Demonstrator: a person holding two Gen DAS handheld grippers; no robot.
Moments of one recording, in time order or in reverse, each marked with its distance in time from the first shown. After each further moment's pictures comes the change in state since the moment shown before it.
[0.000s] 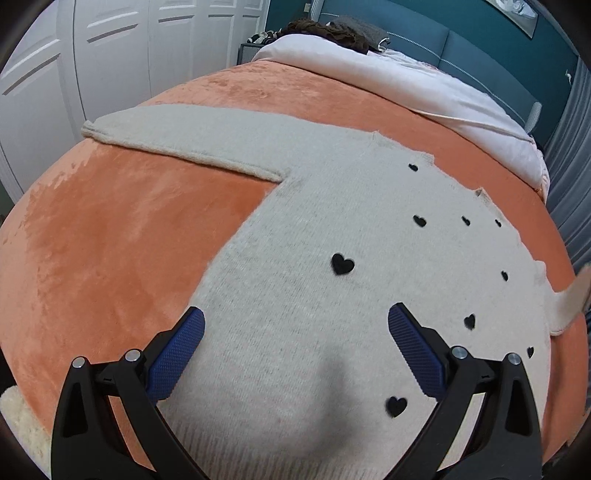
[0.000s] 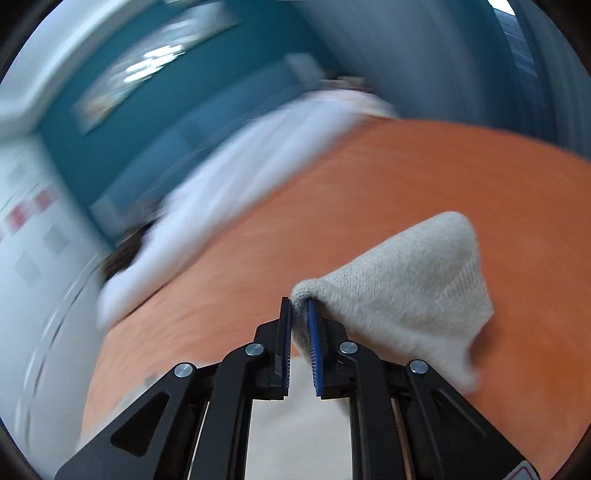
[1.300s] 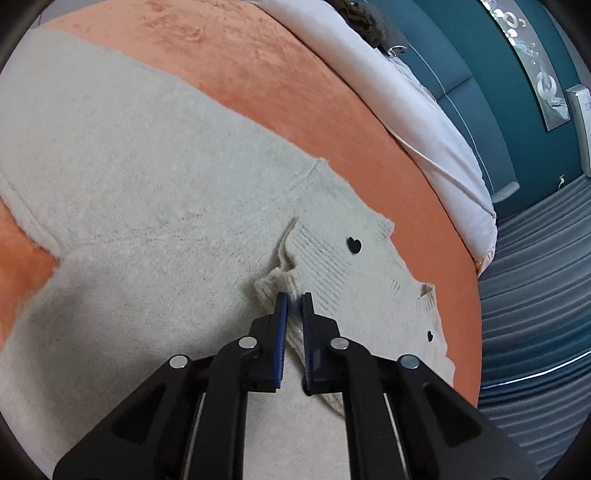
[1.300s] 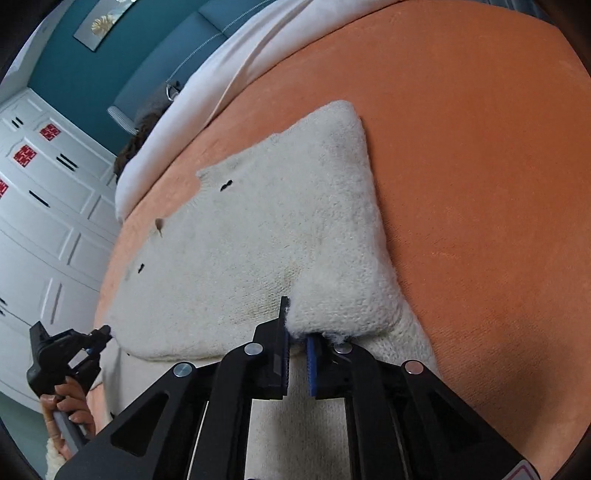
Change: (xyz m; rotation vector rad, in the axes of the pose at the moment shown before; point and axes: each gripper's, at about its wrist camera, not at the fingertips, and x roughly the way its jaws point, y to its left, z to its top) left arm 0.154 -0.060 0.119 -0.348 0.152 -0.343; right arm 0.093 0.027 -0.186 0.136 0.377 0.038
